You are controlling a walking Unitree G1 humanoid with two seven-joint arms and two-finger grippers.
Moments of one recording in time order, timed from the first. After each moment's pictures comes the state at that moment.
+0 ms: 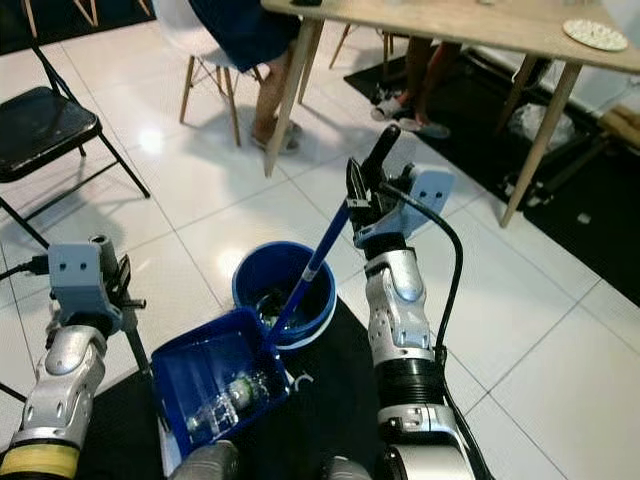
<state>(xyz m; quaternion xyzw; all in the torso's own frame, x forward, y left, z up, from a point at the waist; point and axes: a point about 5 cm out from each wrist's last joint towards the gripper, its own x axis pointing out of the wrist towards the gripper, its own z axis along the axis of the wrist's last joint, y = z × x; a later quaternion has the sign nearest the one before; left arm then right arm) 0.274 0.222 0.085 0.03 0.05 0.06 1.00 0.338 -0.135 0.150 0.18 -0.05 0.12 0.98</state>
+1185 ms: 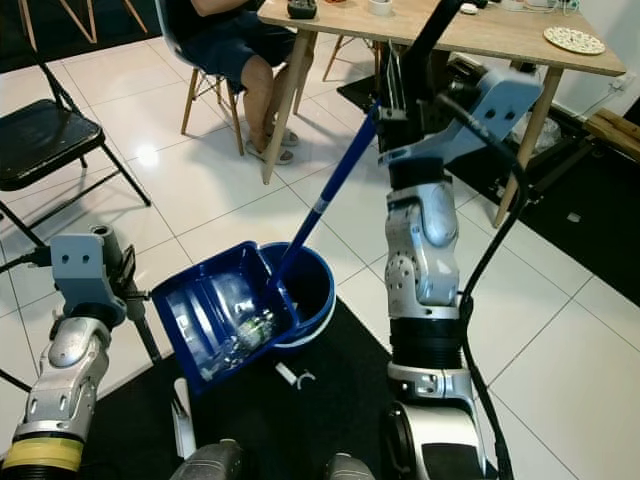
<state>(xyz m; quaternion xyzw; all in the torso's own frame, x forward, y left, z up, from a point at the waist) 0.282 0.214 0.095 0.02 0.03 0.04 1.00 0.342 -0.146 0.264 0.17 -0.23 0.11 0.95</state>
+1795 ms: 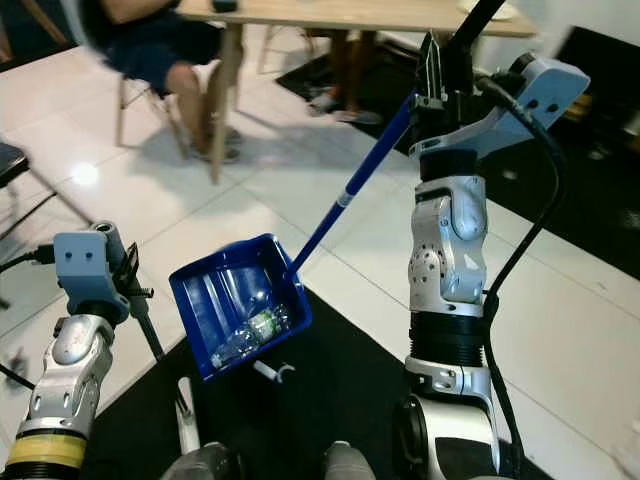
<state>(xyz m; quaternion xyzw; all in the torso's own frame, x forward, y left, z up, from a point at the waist) 0.283 0.212 0.096 0.02 0.02 0.04 1.00 0.343 -0.169 0.266 0.17 -0.22 0.08 0.96</state>
